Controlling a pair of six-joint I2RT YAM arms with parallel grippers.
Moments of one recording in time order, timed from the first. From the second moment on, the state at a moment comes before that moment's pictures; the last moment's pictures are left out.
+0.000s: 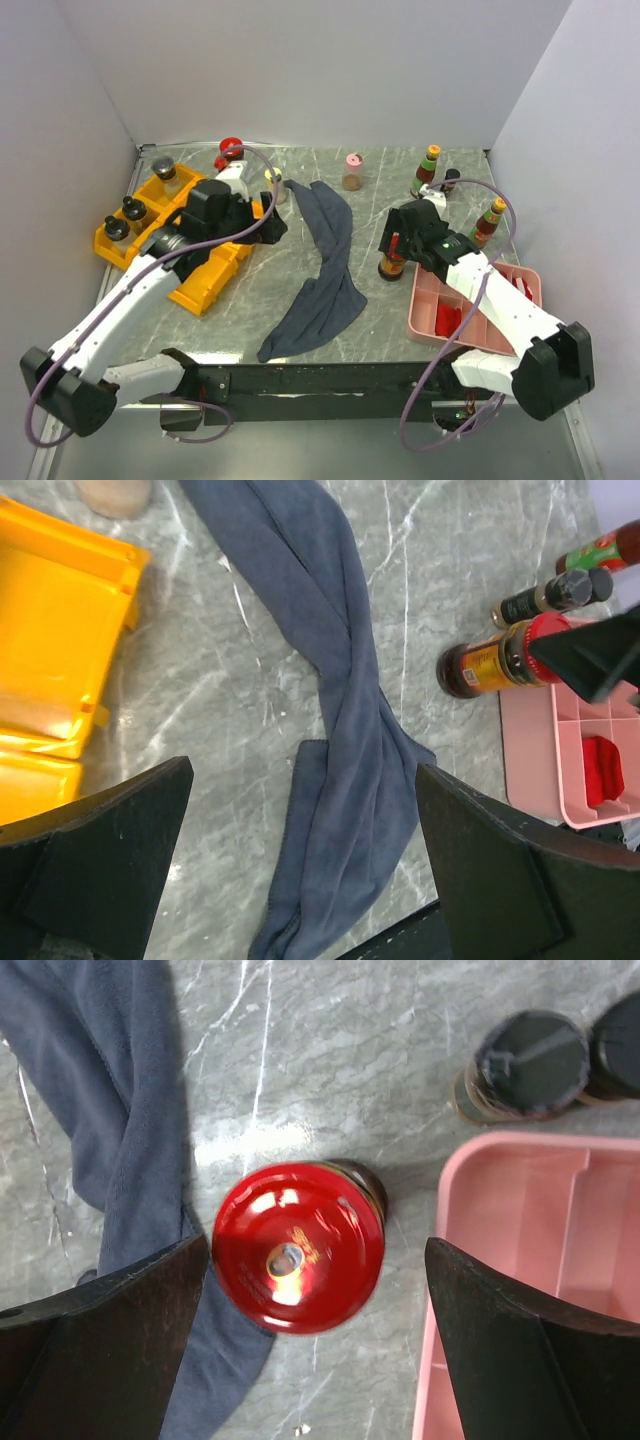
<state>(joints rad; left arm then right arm) -0.52 1.13 1.13 -0.53 0.05 -0.44 0.43 1.17 0.89 -0.56 0.32 0.58</state>
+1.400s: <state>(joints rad) -0.52 0.60 0.96 -0.49 -0.51 -0.43 0.68 1.40 1.30 -0.60 0.28 0.49</state>
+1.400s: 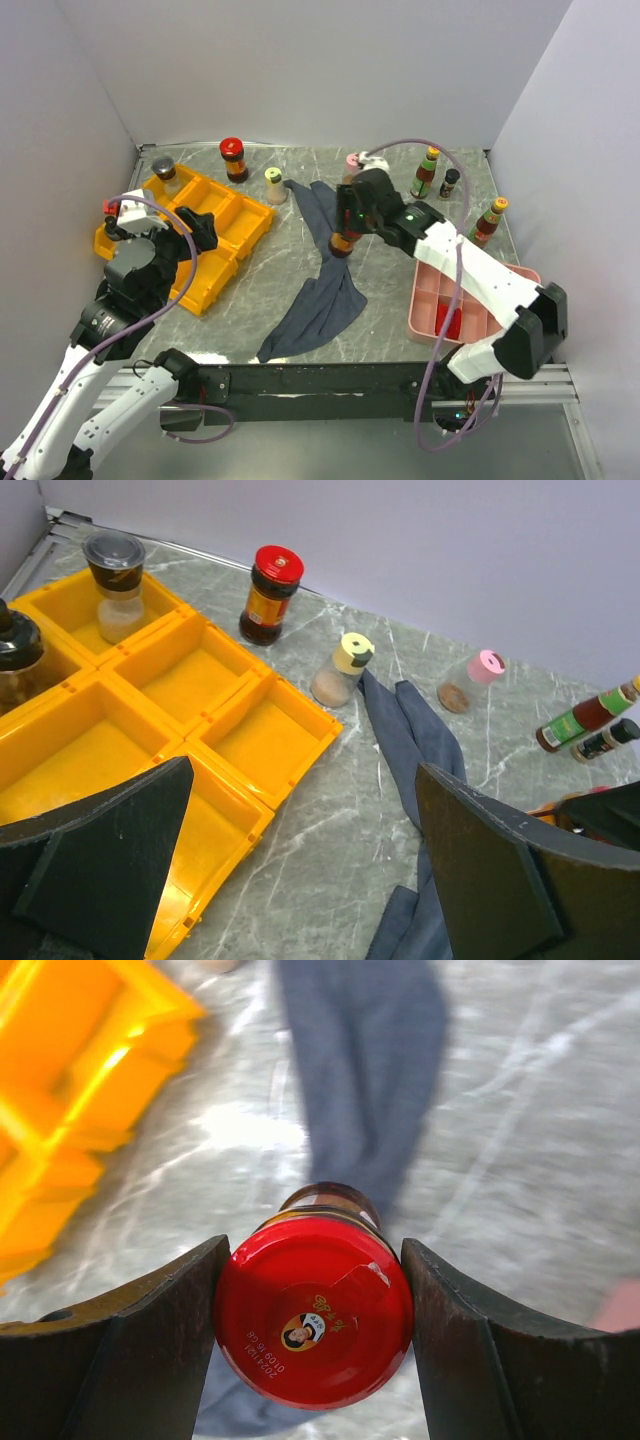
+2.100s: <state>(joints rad) -0.52 0.56 0.94 -0.48 -0.55 -0.46 0.90 1.85 1.54 -0.55 0.29 0.49</state>
